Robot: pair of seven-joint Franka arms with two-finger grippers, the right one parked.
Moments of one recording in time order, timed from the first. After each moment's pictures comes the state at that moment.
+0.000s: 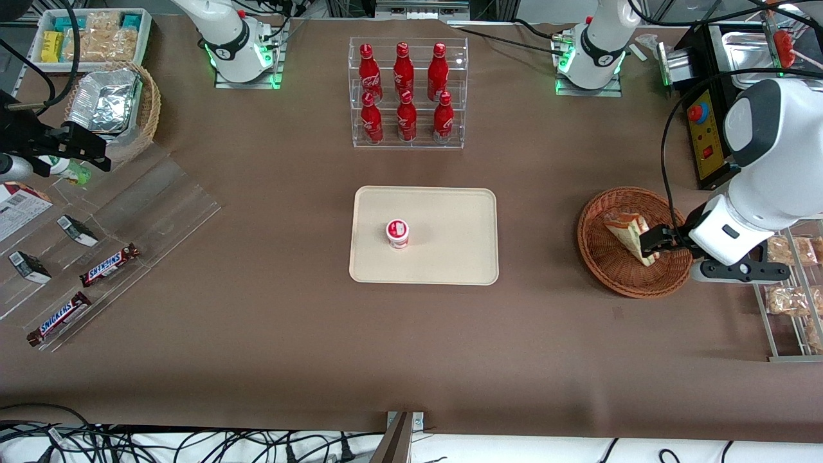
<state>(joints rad) -0.04 0.31 -0.02 -1.54 0.00 1.91 -0.06</state>
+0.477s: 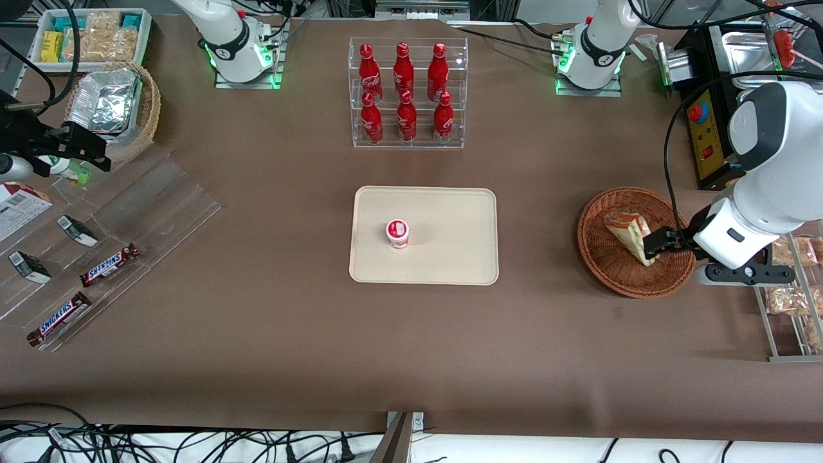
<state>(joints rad) -0.04 0.32 -0.02 -1.53 0.01 1.89 -0.08</state>
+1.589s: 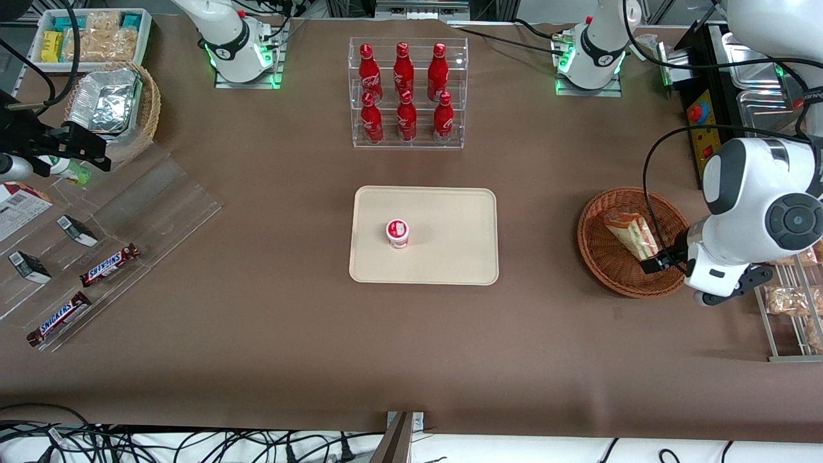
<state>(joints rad) -0.02 0.45 0.00 -1.58 0.11 1.87 -0.56</state>
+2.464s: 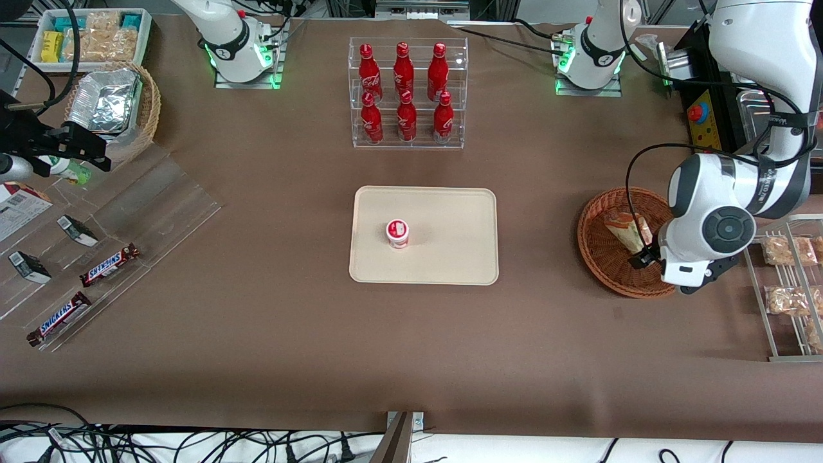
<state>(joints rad) -0.01 0.47 -0.01 -1.80 0.27 2.03 -0.79</state>
